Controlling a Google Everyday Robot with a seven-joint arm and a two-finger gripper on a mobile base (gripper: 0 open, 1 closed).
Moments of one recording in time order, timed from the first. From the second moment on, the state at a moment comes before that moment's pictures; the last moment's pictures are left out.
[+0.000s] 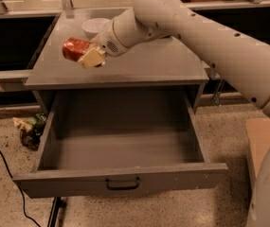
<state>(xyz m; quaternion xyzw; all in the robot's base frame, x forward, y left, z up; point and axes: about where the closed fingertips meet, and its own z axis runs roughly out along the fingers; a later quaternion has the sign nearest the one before) 0.670 0.125 0.908 -0.56 0.68 0.21 0.41</state>
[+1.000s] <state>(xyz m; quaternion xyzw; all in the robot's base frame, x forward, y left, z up) 0.578 0.113 0.881 -0.61 0.67 0.19 0.38</state>
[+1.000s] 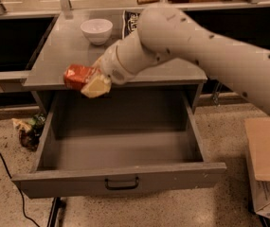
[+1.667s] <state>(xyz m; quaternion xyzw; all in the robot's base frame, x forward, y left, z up) 0.544 0.086 0.804 -0.55 0.72 0.19 0.39</state>
